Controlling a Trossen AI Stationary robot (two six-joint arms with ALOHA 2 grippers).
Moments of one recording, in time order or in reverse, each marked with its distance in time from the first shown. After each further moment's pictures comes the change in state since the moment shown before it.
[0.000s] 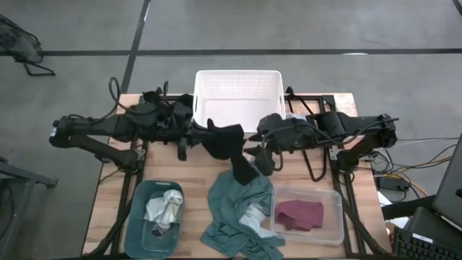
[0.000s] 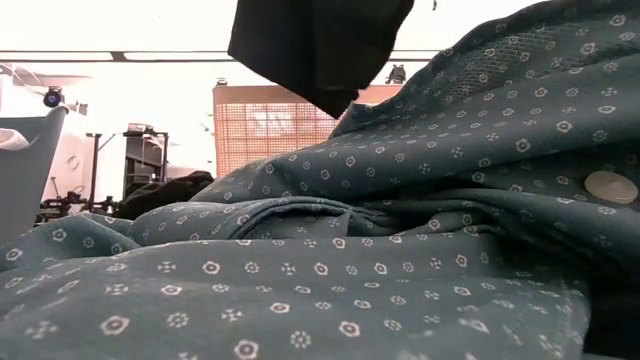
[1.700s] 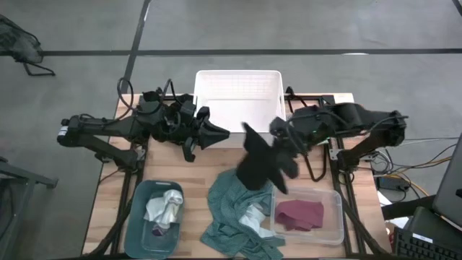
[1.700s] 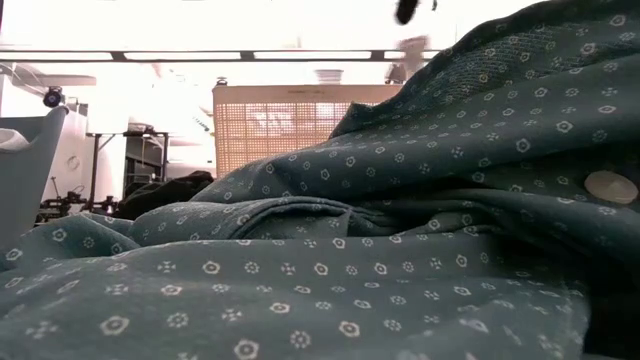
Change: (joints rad) left arm 0.000 0.136 0.062 0.301 0.109 -0.003; right arm -0.021 -0.078 0.018 -0.016 -0.406 0.127
